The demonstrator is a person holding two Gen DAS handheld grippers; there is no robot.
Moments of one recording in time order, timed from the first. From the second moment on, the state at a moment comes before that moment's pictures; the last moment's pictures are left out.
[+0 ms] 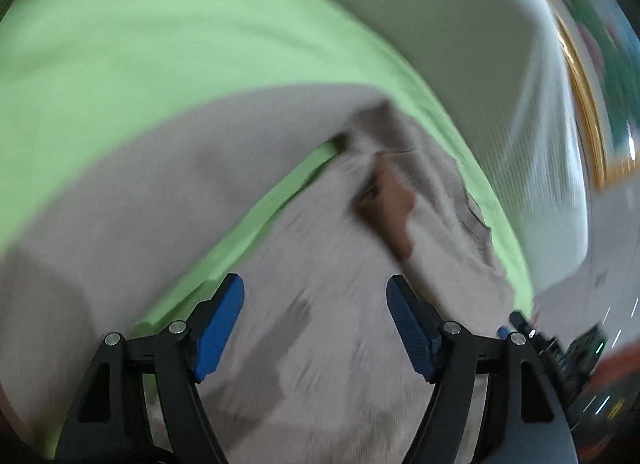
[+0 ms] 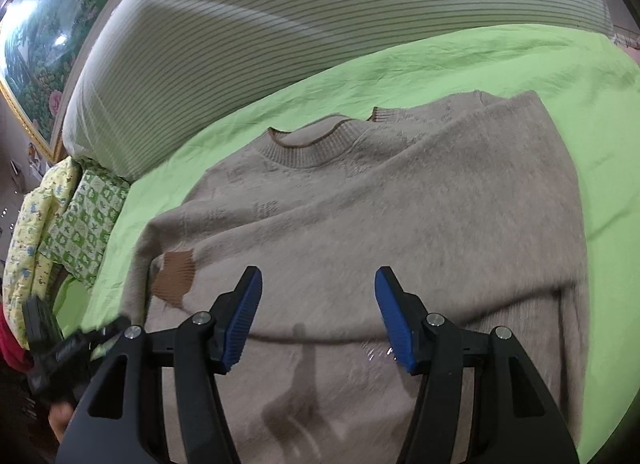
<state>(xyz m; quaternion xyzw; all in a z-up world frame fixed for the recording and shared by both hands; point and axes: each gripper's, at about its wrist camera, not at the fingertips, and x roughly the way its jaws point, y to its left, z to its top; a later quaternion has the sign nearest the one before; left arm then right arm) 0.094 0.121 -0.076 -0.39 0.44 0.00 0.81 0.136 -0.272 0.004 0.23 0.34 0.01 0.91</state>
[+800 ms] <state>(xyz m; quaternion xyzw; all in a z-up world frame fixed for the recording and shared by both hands) 0.130 0.107 0.056 -0.31 0.28 0.01 0.91 0.079 -0.288 0.005 0.26 0.33 -0.01 0.91</state>
